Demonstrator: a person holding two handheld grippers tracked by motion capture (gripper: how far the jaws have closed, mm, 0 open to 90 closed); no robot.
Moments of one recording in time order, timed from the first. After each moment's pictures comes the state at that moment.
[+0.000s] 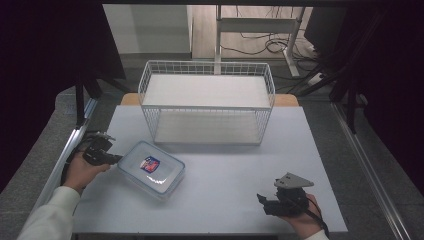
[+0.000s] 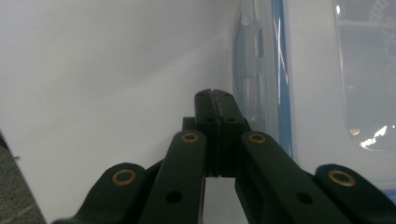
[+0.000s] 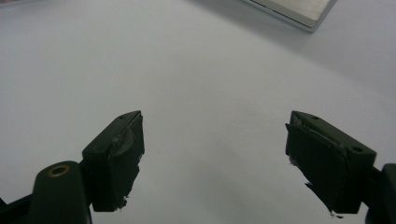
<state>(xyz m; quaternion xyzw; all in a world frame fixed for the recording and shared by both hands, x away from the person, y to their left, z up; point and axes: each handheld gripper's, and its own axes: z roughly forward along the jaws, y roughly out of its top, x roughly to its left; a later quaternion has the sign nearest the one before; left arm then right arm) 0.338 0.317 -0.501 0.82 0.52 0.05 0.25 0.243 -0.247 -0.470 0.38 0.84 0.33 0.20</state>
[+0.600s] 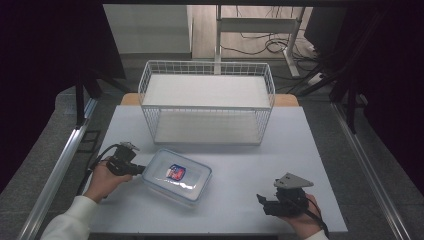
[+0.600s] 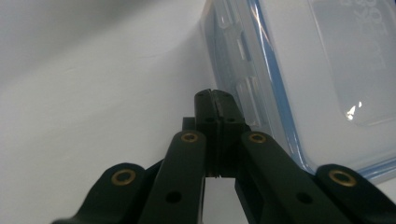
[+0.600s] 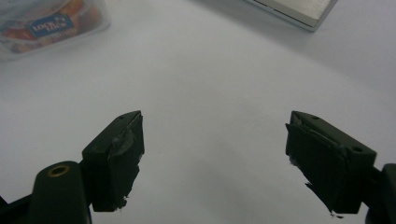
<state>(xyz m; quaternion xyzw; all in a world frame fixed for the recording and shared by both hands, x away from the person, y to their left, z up) 0.319 0.241 -0.501 0.84 0.47 0.00 0.27 0.242 -0.246 -0.471 0.38 0.84 0.33 0.20</state>
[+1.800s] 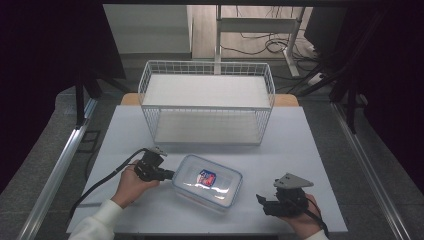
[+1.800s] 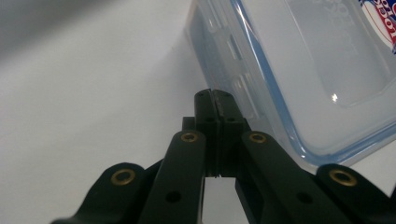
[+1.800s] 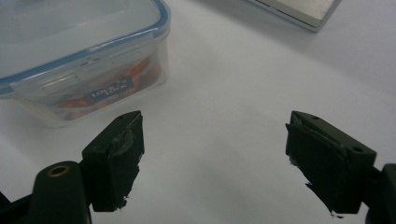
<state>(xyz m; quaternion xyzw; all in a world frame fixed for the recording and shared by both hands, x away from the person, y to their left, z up) 0.310 0.173 -0.495 0.85 0.42 0.00 0.32 0.242 -0.246 -0.471 0.38 0.84 0.33 0.20</state>
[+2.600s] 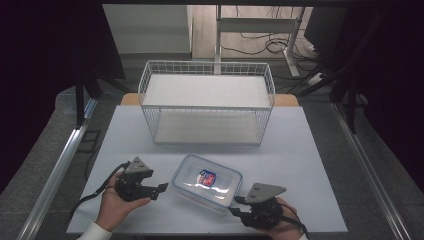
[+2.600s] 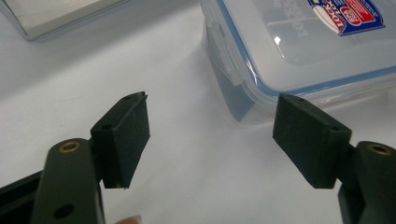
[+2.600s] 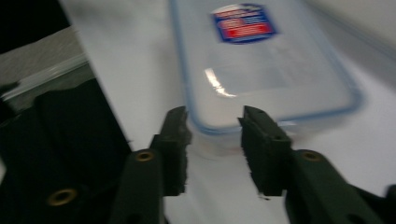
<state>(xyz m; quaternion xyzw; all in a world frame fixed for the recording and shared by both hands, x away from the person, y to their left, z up) 0.246 0.192 -0.481 0.82 0.43 0.11 0.36 0.213 -0.175 -0.455 0.22 0.89 0.38 0.08</state>
